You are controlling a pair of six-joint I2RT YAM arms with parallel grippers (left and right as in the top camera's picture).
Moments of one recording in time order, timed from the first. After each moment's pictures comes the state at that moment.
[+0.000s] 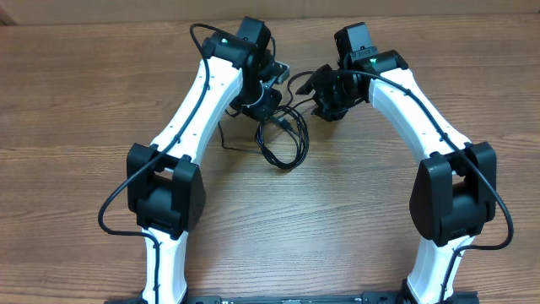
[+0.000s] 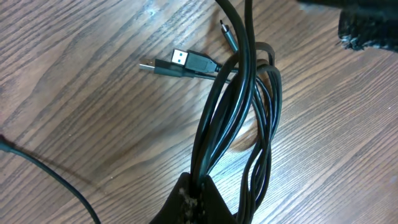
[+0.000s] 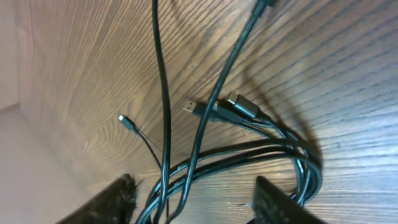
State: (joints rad) left arm -0.39 2.17 2.03 -1.27 0.22 0.14; right arm 0.28 2.04 1.70 -0.83 -0.44 1.04
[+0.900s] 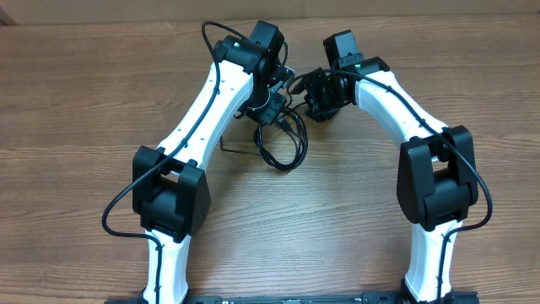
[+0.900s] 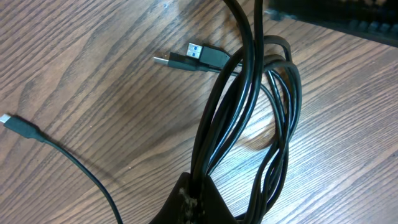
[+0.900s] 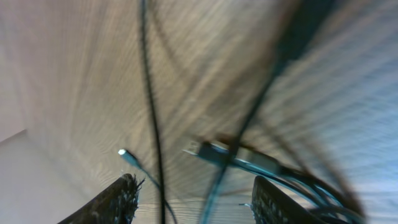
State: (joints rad) left arm -0.43 2.17 2.03 -1.28 0.10 0.14; right arm 0.30 2.16 1.70 -0.67 -0.43 1.16
